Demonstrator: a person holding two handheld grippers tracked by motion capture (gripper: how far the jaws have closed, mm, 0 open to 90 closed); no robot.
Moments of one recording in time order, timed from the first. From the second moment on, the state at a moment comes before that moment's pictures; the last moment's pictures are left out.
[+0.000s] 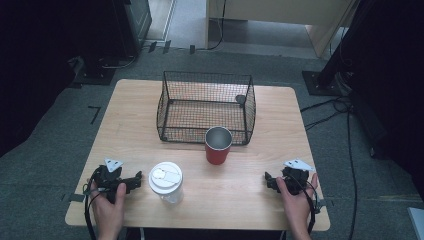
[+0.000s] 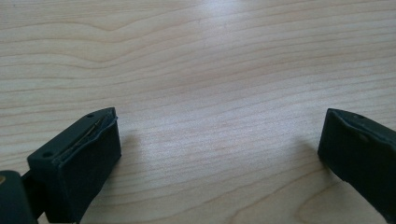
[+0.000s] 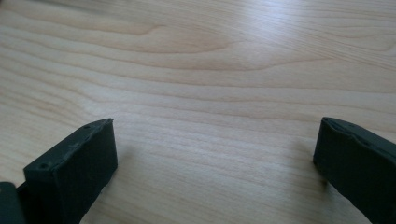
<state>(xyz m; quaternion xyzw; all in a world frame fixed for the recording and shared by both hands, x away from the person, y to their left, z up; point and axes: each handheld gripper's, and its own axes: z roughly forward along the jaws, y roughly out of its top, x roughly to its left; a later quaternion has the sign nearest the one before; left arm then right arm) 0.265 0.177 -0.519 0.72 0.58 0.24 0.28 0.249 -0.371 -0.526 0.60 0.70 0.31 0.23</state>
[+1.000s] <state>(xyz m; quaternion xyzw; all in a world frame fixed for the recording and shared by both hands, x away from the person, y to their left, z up) 0.265 0.177 -0.520 0.72 0.58 0.24 0.28 0.249 -0.304 -0.462 0.51 0.71 0.43 0.22</state>
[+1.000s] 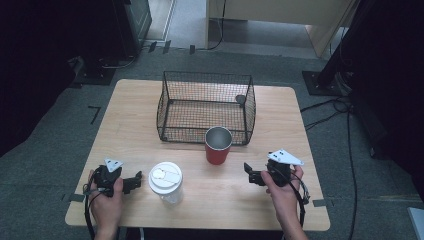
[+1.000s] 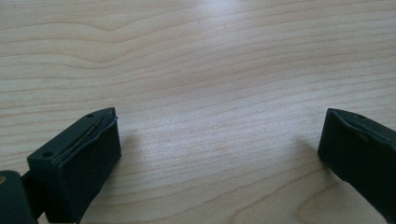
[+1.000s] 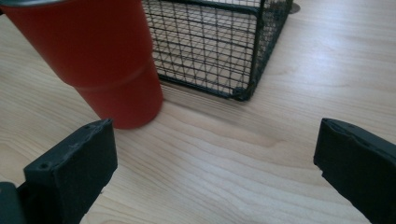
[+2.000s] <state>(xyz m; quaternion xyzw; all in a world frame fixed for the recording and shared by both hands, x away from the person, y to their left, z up) 0.265 0.177 -0.519 0.72 0.58 0.24 0.28 0.268 -0.245 -0.431 0.45 0.72 0.49 0.22</state>
